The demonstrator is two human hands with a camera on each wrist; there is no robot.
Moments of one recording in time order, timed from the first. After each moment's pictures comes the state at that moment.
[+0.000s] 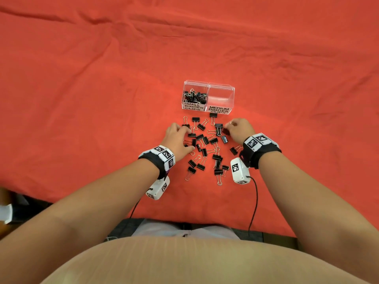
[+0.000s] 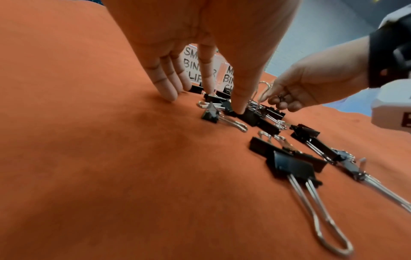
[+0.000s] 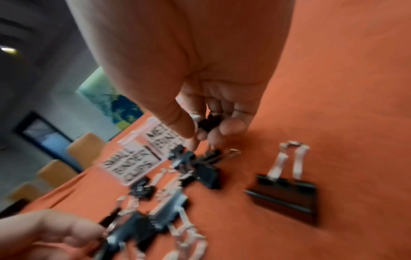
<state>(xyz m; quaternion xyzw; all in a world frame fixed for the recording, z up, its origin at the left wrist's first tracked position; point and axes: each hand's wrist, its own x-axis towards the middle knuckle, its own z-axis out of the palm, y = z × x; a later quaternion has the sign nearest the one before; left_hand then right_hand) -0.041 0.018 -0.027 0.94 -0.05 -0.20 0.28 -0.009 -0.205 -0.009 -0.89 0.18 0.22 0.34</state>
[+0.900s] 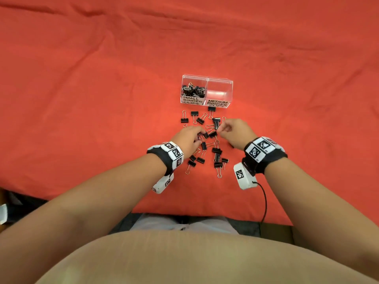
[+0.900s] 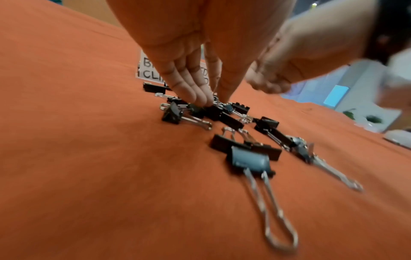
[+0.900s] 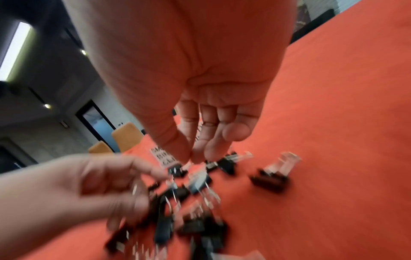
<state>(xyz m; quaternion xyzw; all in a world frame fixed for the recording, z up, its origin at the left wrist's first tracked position) -0.049 -0.007 -0.017 0.91 -0.16 -0.23 0.32 -0.045 -0.194 0.017 -0.91 0.06 0.23 0.33</state>
